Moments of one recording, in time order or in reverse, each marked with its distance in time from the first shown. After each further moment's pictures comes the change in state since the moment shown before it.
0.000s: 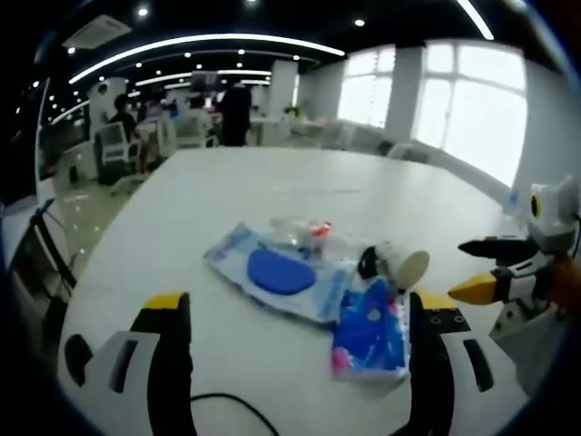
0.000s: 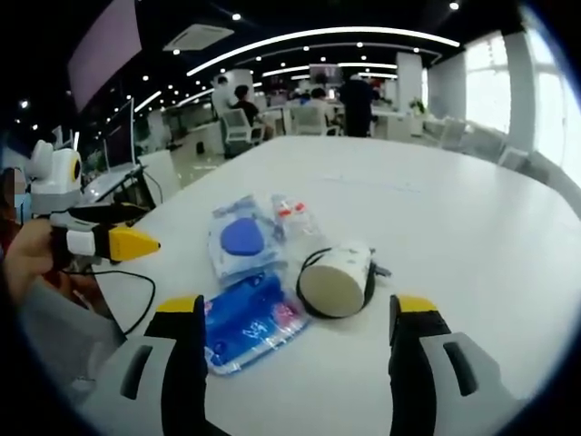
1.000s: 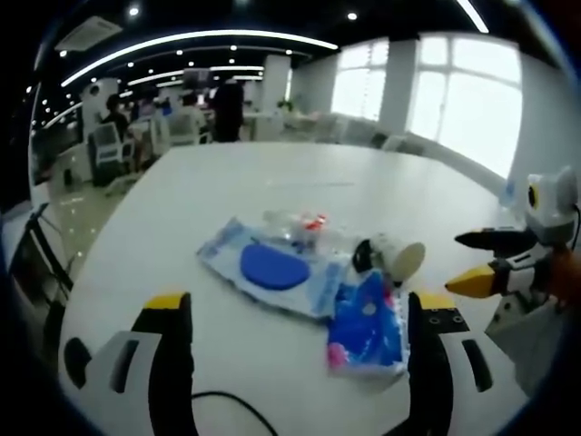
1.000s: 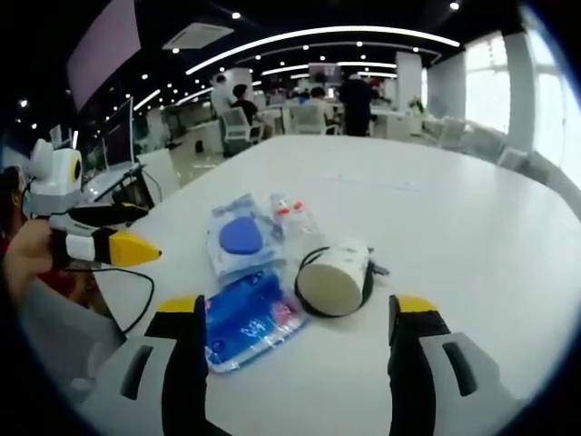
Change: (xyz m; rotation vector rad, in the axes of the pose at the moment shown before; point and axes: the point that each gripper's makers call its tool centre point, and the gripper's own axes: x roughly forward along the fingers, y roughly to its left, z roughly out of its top) left arm 0.003 -0.007 -0.005 0.024 0.027 -0.025; right arm -0.001 -0.002 -0.001 -0.004 0.007 -0.003
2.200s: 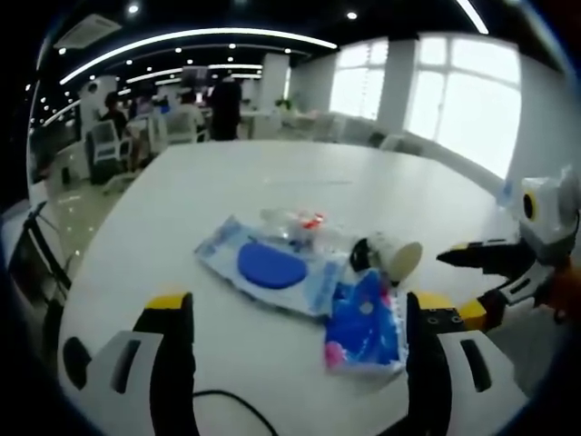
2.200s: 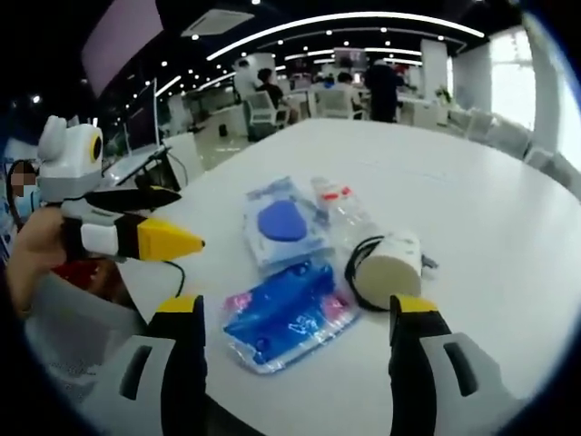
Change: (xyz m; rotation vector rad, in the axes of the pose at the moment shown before) left arm -0.002 -0.001 0.000 -0.005 0.006 -0.013; right arm 0.017 0.057 -0.007 -0.034 0.078 0.124
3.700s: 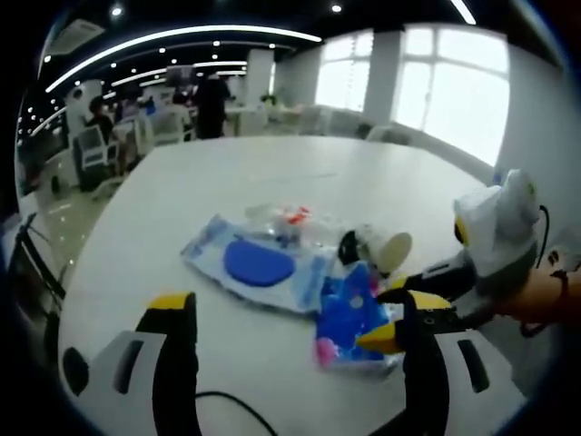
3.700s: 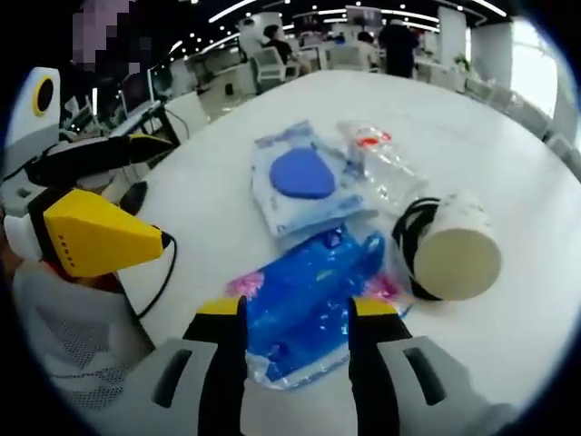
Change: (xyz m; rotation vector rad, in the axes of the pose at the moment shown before) left arm 0.004 -0.012 -0.004 0.046 0.031 -0.051; right arm 0.060 0.023 -0.041 -0.001 0.218 0.065
